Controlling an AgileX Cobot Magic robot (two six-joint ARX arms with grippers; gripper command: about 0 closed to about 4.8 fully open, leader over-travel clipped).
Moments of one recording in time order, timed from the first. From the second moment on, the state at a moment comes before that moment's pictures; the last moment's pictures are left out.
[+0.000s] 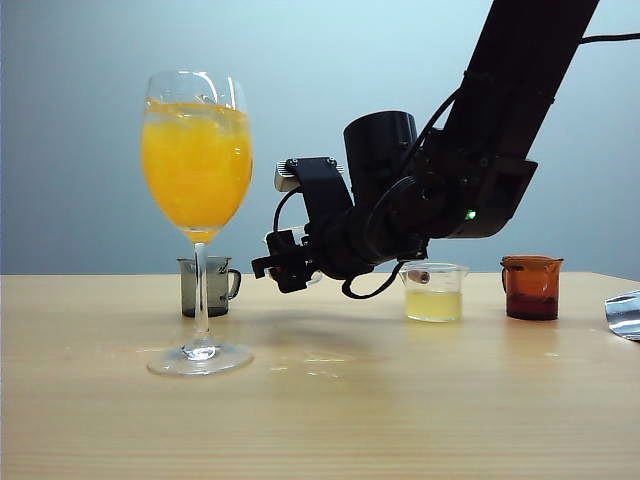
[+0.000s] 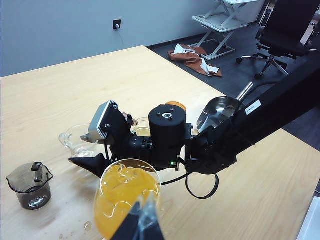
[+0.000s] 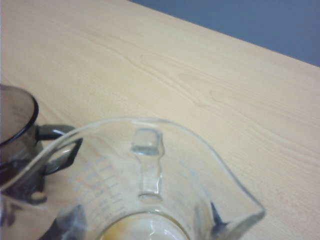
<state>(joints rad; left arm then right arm) -0.14 0.66 0.93 -0.55 0.73 0.07 0.61 2.18 1.17 0.82 0.02 -0.13</state>
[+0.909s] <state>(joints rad) -0.14 0.66 0.93 -0.55 0.73 0.07 0.61 2.27 1.21 0.83 0.00 -0.10</state>
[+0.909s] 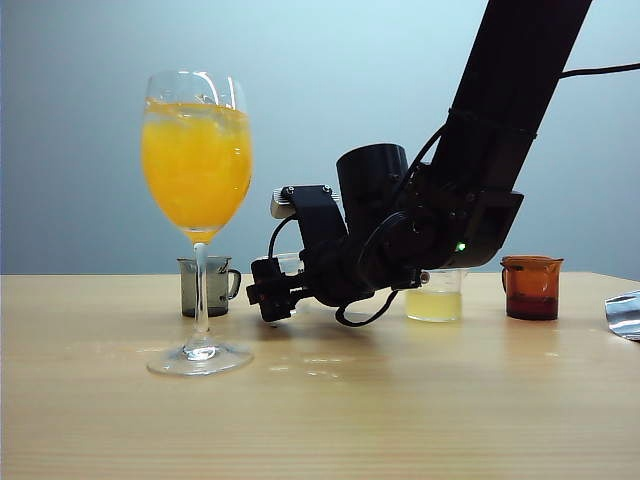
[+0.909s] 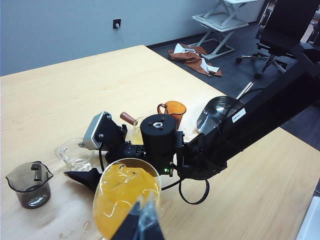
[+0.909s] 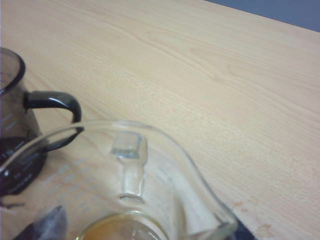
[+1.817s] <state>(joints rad) -0.14 0.66 0.93 -0.55 0.73 0.07 0.61 2.07 1.19 0.35 0.00 -0.03</state>
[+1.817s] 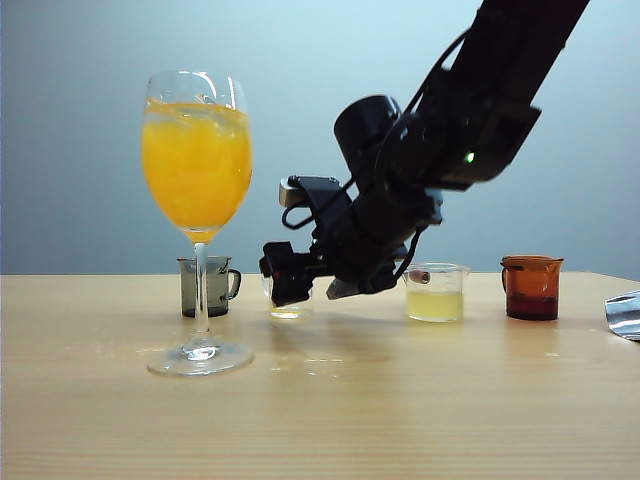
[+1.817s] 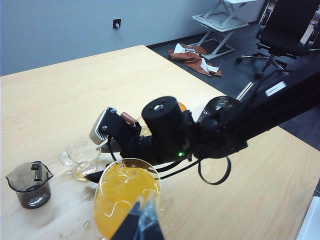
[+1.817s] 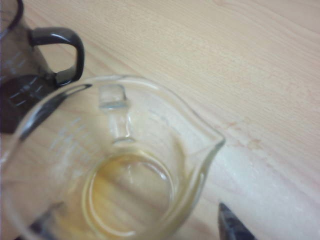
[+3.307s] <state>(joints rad) -0.14 0.43 0.88 -0.65 0.31 0.07 0.63 1.09 1.11 -0.42 0.04 -0.01</state>
